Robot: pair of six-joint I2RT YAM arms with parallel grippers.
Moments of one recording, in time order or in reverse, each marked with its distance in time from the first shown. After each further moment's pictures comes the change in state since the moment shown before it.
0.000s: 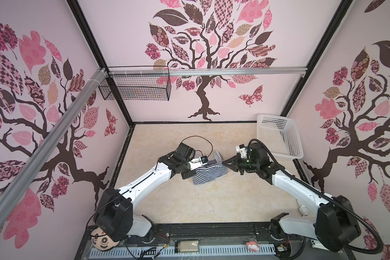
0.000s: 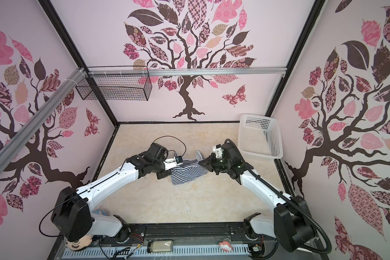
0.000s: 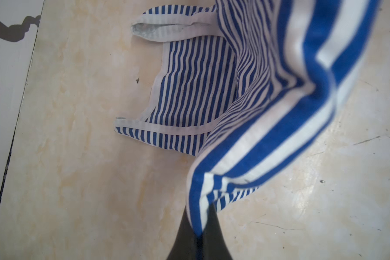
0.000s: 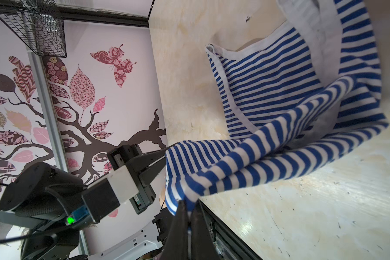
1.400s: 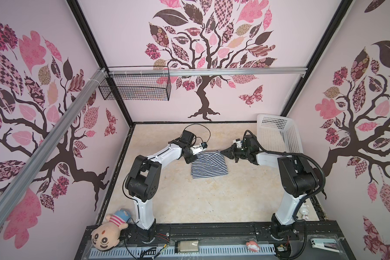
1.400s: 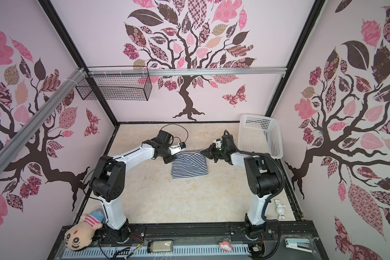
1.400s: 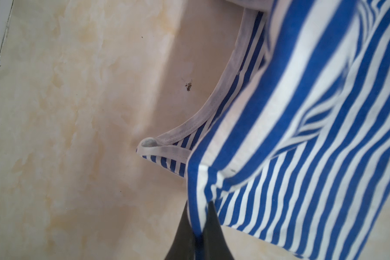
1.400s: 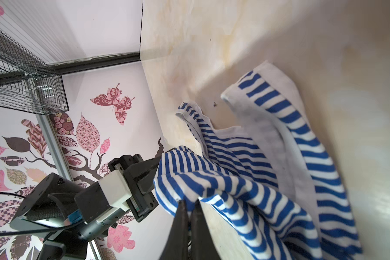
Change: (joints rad) left arm 0.142 0.463 0.301 0.099 0.034 0.035; right arm -0.179 0.598 0.217 0.330 -0.169 0.050
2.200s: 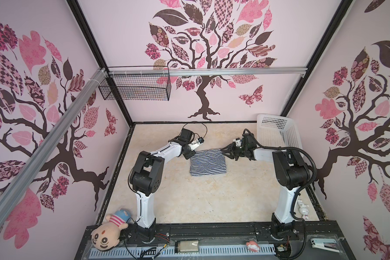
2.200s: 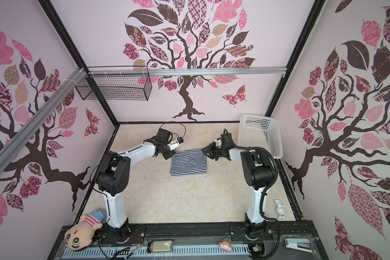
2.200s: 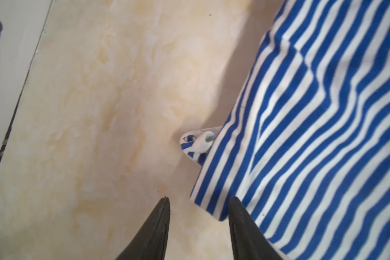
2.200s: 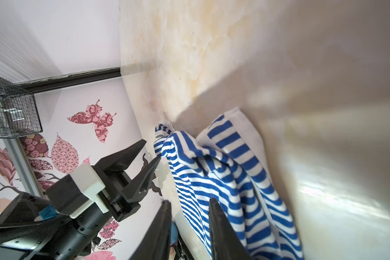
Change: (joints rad) left arm 0.052 0.068 0.039 0.117 -0.123 -0.093; right arm -0.017 0.084 0.117 -0.160 0.093 -0.119
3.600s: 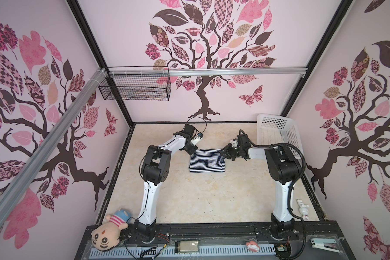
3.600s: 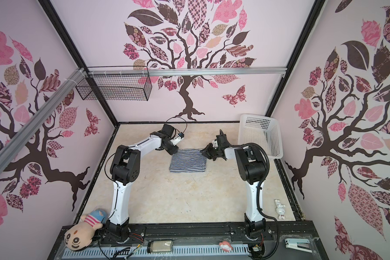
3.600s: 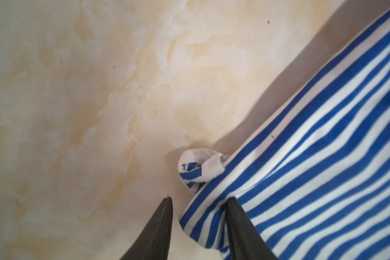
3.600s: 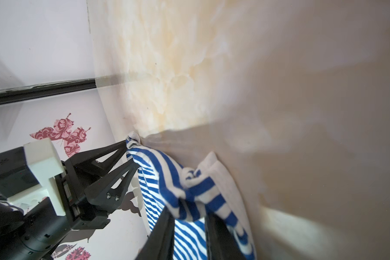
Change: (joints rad) left arm 0.018 0.264 0.330 -0.214 0.040 -0.192; right arm 0.044 0.153 0.093 0.024 0.100 -0.035
